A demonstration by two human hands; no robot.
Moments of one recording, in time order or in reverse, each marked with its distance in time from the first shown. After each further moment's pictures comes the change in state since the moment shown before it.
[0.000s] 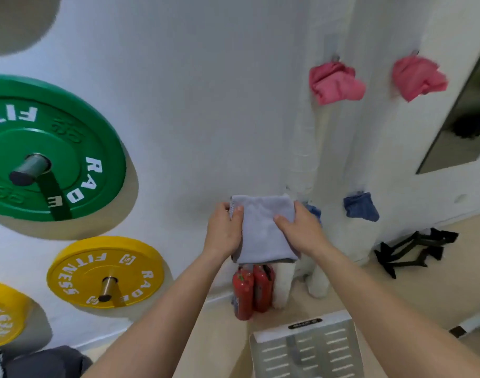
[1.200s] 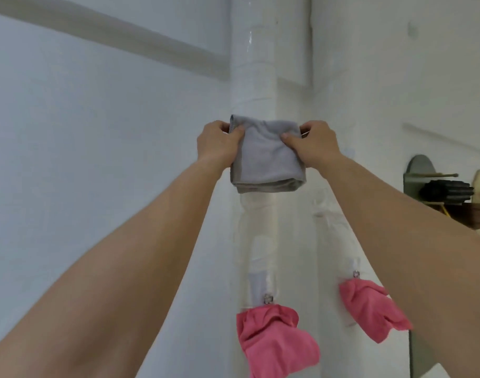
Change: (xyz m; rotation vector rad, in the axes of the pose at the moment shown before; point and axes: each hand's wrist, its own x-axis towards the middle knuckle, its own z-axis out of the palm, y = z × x) left_hand 0.393 0.542 0.001 -0.400 0.214 0.659; right_hand 0.390 -0.297 -0.449 0.032 0.741 -0.558
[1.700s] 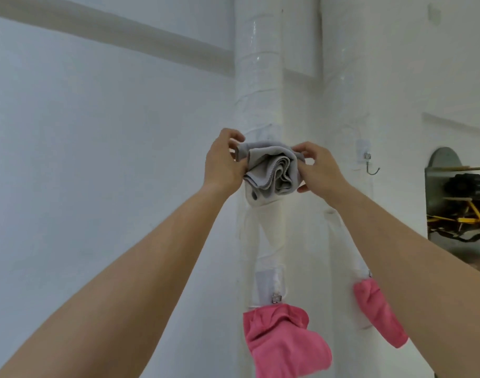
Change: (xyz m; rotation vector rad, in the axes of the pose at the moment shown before) left_hand -0.024 -0.052 0.014 0.092 -0.006 0.250; right_hand -0.034 0.053 0.025 0.302 -0.154 -0.073
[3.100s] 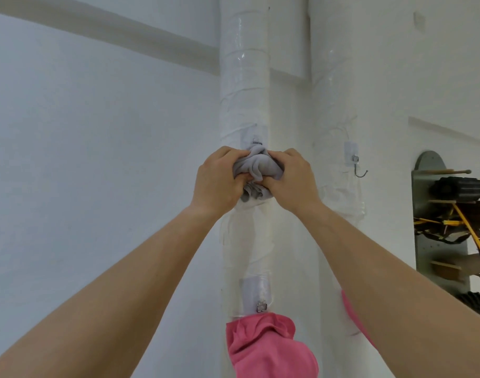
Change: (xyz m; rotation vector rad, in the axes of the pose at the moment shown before) left_hand -0.011 -0.020 0.021 0.360 0.009 0.413; right_hand 0.000 0.020 0.027 -0.384 0.123 -0.310
